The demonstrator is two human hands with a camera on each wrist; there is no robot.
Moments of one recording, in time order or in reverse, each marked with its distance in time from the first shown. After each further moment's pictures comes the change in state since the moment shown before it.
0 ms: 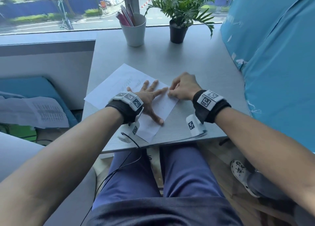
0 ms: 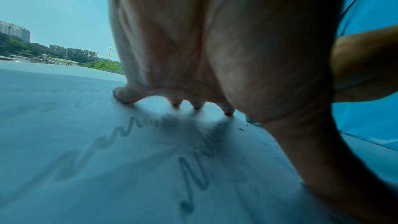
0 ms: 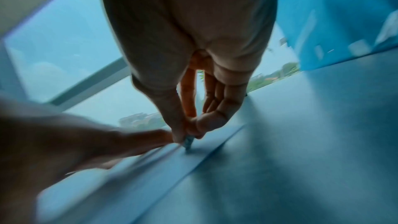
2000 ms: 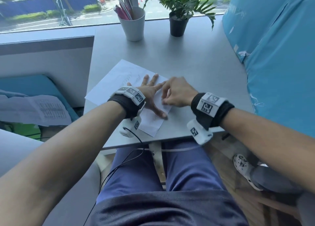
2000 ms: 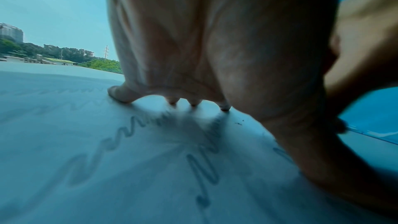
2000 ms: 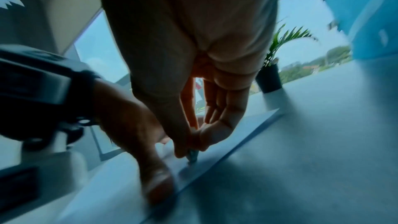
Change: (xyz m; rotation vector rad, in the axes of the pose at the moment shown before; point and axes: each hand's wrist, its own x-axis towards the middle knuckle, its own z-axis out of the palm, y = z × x) left_hand 0.005 0.003 0.000 -0.004 0.005 -0.042; right_hand -0.024 -0.015 0.009 -0.127 -0.162 -0.174
